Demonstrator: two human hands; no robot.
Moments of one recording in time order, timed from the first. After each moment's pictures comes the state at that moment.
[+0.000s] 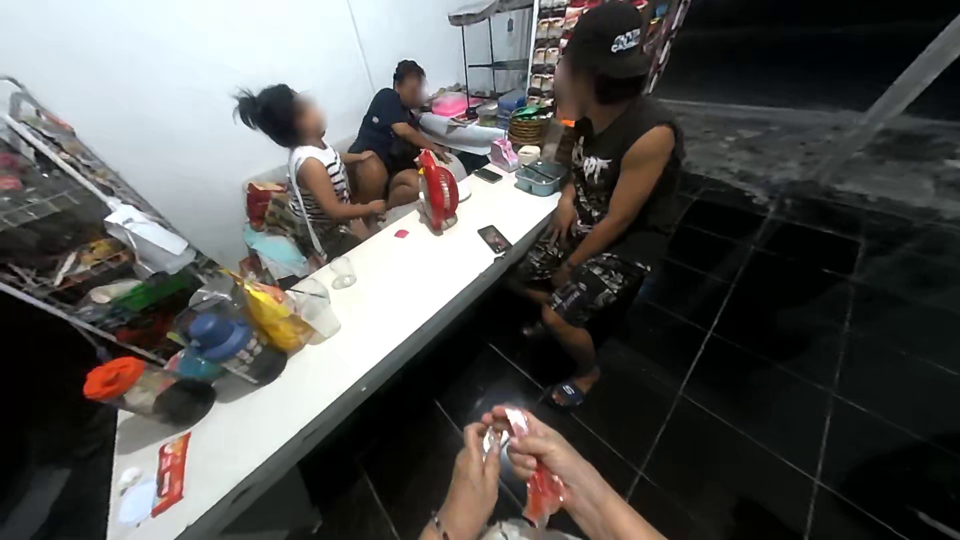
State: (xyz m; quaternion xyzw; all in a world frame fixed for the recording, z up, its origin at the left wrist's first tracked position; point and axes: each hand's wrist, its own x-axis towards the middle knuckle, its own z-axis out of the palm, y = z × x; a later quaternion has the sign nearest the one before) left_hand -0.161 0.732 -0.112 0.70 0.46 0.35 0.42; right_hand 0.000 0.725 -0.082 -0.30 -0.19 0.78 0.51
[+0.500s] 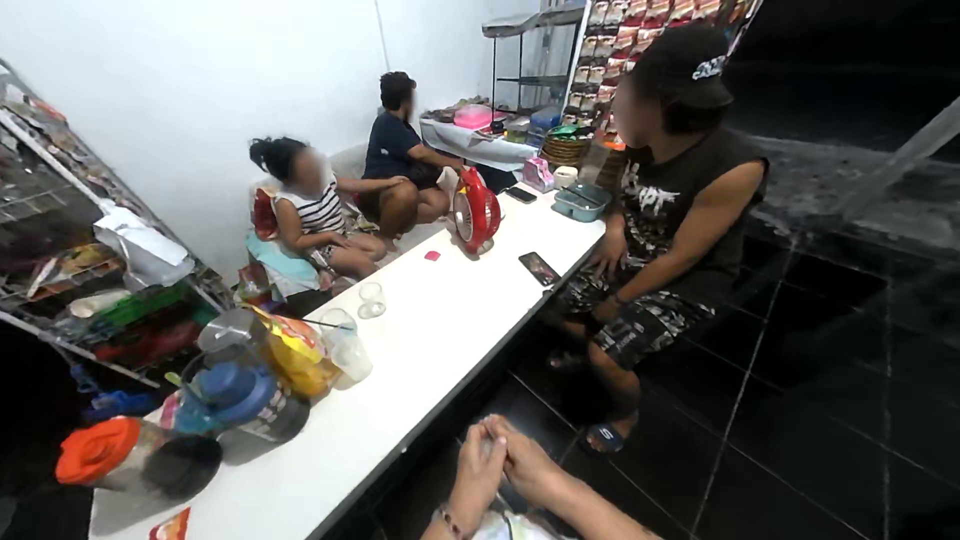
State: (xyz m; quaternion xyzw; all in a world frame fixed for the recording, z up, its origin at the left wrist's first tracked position) left_hand -0.253 0.896 -0.095 0.54 0.52 0.28 0.59; right_hand -0.119 0.889 -0.078 -0.57 -0.67 0.45 0.17
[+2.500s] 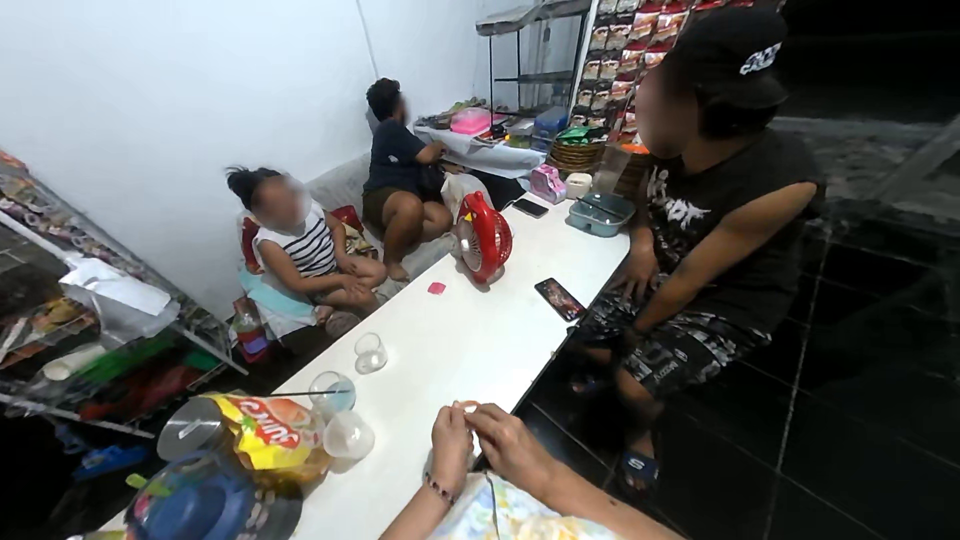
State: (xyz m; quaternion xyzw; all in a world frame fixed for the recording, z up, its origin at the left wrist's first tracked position) left_hand -0.245 1.081 -0.099 0.39 0.60 0.37 0.60; right_hand -0.120 1.048 -0.109 -0.46 -0.76 0.18 0.42
